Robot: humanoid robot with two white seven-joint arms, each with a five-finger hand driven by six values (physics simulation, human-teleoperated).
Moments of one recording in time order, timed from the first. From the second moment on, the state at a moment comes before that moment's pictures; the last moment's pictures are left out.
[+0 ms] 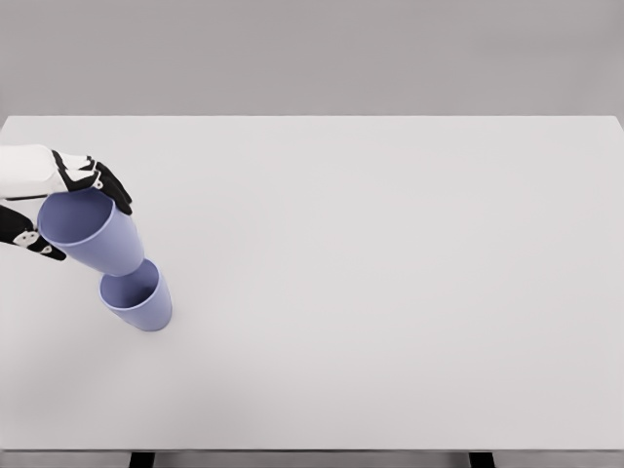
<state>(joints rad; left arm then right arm) -0.96 1.38 -1.00 -1.75 0.37 -0.61 -0.61 -0.03 0.00 -0.07 0.15 0.07 -0.15 0.17</state>
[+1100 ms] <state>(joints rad) -0.88 1.35 -0.99 -1.72 0.36 -0.61 -0.61 -0.03 0.00 -0.07 0.15 0.07 -0.15 0.17</state>
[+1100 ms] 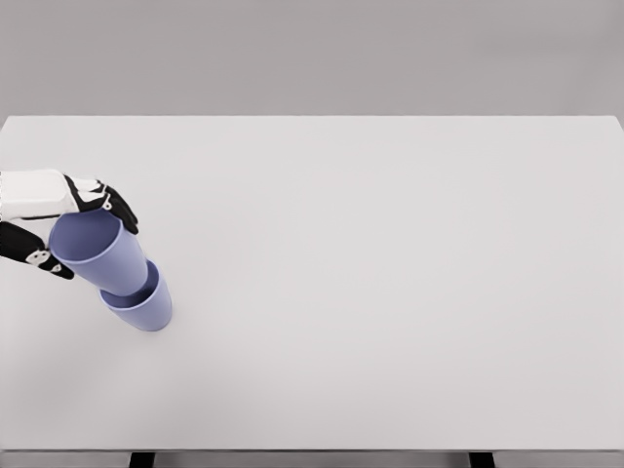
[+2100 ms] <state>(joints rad) -0.87 1.33 -0.99 -1.71 0.34 -0.61 -0.61 -0.03 0.00 -0.07 0.15 0.07 -0.15 0.17</state>
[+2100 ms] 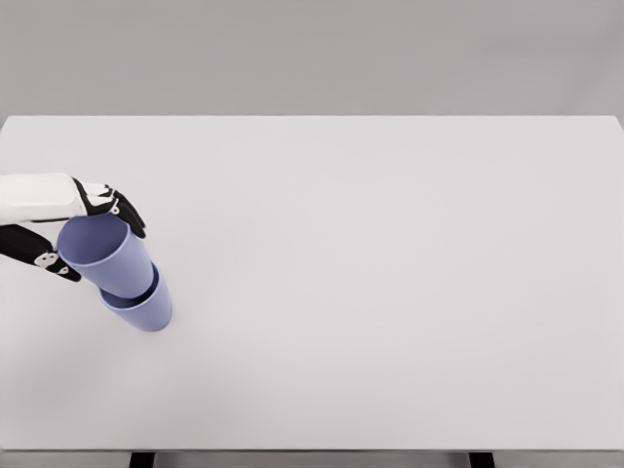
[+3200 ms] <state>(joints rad) -0.89 1.36 -0.89 -1.73 0.42 -0.62 -0.61 -0.03 0.00 -0.07 0.15 0.07 -0.15 0.17</state>
